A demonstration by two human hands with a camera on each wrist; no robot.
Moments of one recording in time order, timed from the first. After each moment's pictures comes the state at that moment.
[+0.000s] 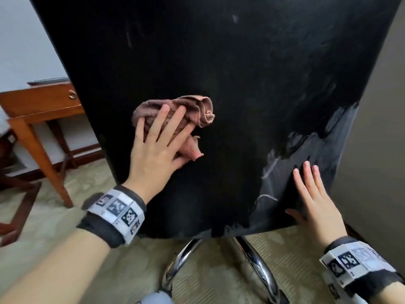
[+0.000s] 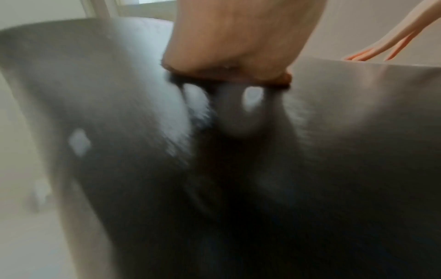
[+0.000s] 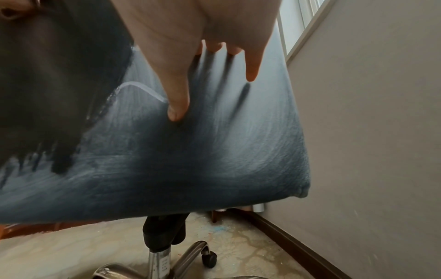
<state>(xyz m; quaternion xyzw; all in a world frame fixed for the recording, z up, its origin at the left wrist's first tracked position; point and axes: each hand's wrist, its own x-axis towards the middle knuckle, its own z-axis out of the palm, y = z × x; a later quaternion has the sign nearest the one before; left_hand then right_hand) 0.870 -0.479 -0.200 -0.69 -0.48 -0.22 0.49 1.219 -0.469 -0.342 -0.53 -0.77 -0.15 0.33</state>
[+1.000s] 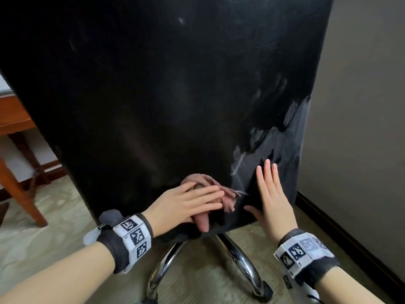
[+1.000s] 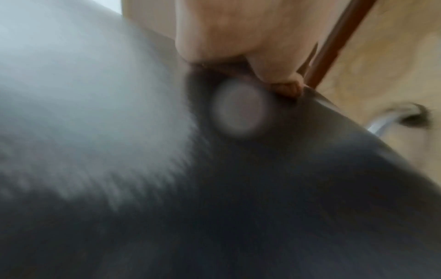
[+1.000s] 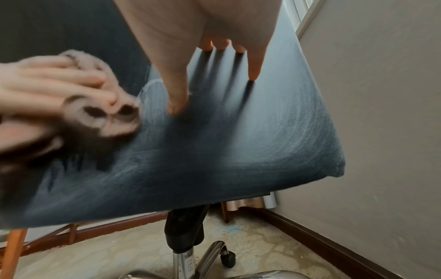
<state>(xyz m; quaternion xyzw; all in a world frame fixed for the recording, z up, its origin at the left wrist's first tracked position) 0.924 -0.469 -0.283 -0.87 -0.23 0.05 0.44 1.191 -0.477 -0.351 -0.57 -0.74 -0.09 0.36</state>
